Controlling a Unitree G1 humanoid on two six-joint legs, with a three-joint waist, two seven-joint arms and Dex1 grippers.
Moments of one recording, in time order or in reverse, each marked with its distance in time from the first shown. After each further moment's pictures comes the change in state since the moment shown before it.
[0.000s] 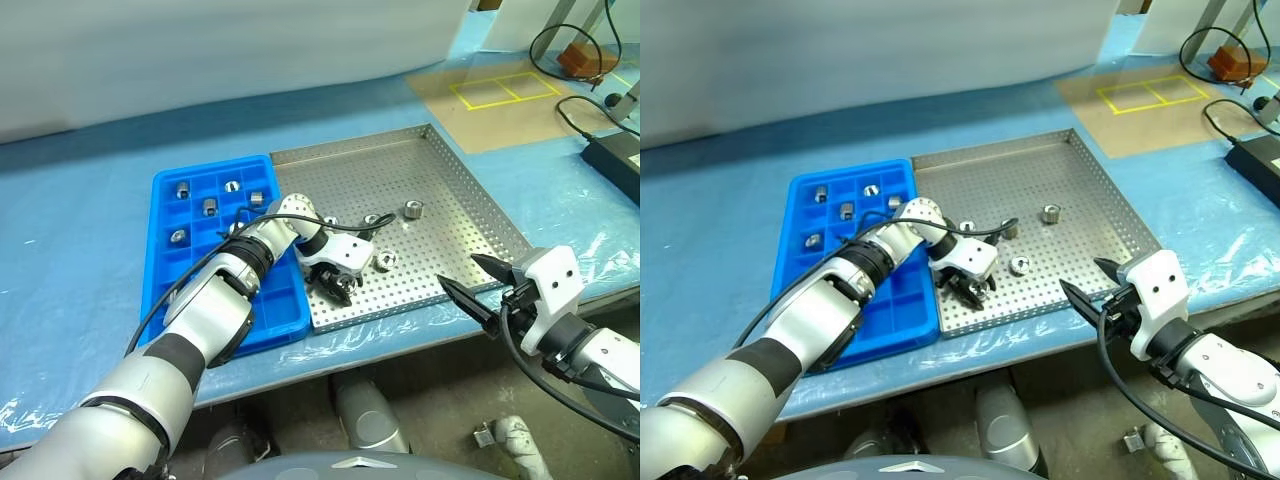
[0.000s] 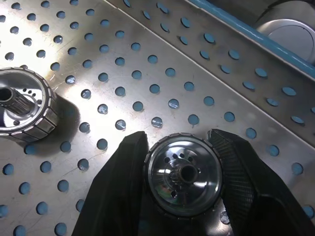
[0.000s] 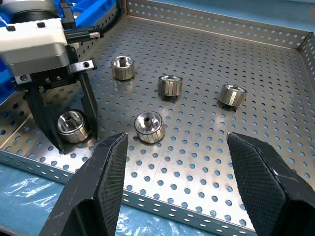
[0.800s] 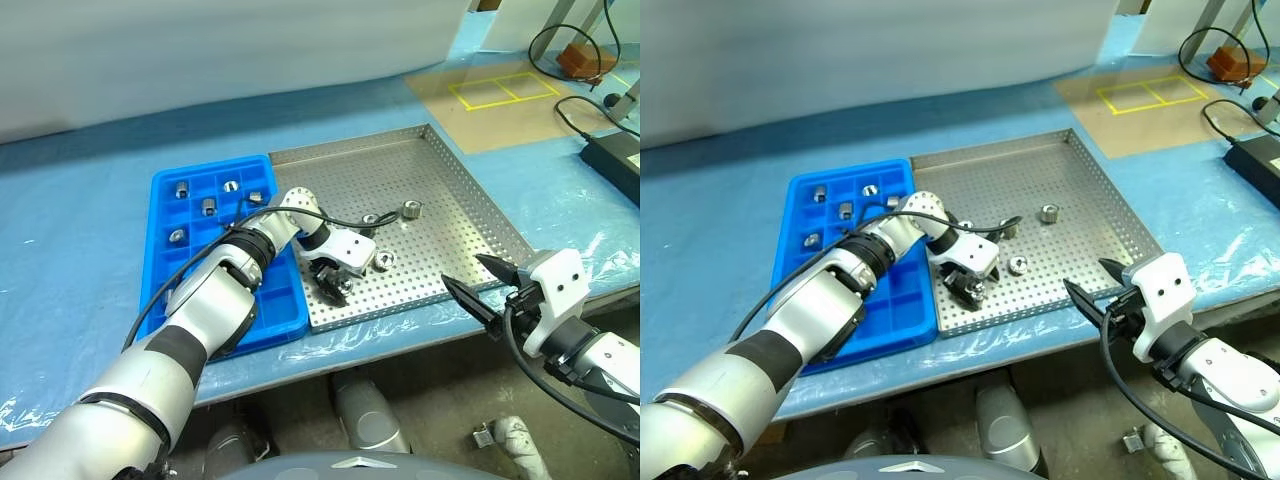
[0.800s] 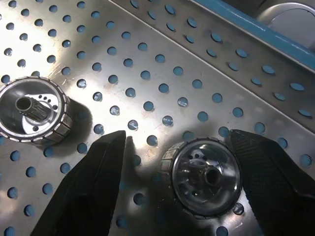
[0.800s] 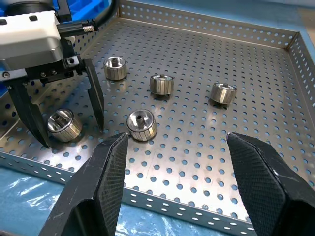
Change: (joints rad) left arm -0.056 0.000 -0.032 0.065 0.004 -0.068 0.007; right arm 0.020 0.020 -0.013 -0.001 -0.015 -0.021 -0.001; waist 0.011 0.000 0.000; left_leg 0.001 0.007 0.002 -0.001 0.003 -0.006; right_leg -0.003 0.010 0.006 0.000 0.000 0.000
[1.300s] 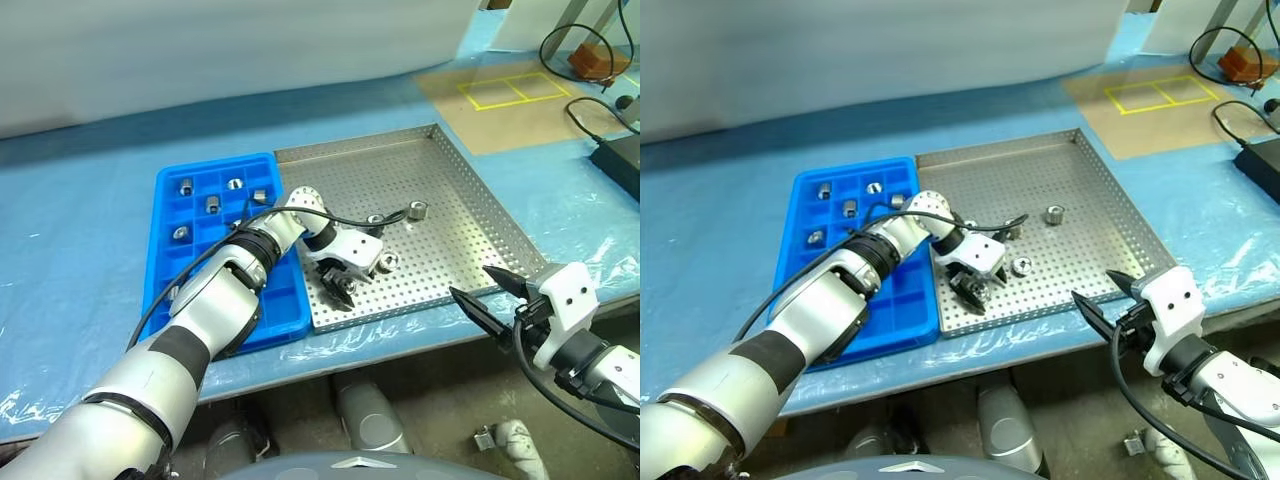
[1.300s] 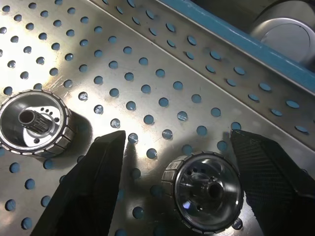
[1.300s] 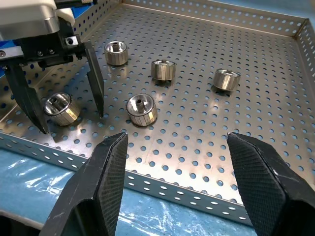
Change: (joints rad) left arm -0.008 -0.021 -0.019 -0.005 -0.029 0.008 0.000; right arm 0.076 0.023 -0.031 0.032 -0.041 -0.076 0.063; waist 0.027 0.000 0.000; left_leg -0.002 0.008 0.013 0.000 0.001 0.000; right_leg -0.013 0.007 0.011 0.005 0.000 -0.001
